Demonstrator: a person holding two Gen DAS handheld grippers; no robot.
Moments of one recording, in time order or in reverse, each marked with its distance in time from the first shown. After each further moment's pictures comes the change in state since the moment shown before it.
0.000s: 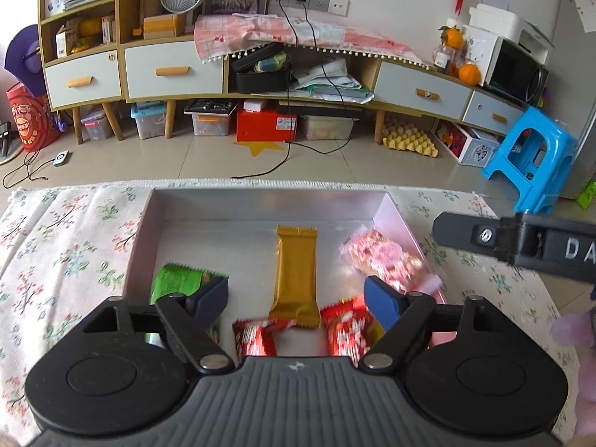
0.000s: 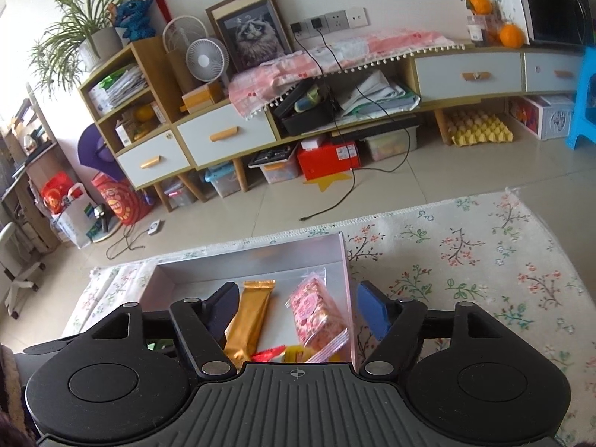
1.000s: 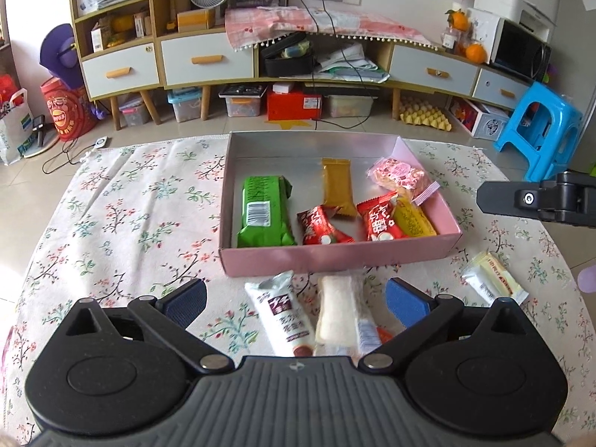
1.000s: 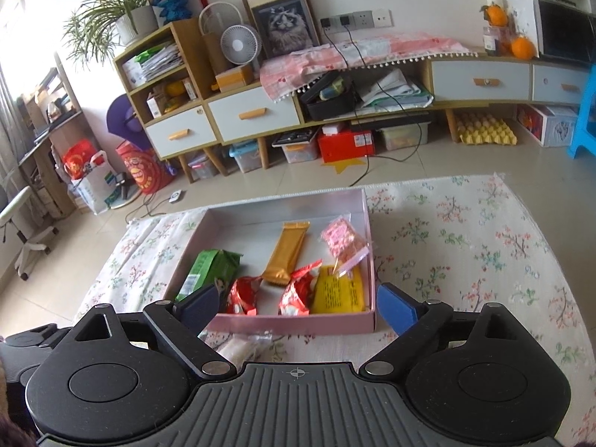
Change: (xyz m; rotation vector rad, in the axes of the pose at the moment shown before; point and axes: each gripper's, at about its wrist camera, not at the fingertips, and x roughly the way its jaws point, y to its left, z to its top) left arm -0.079 0.017 -0.066 0.029 0.031 0.089; right arm -0.078 0.028 -0.053 -0.062 0.045 0.018
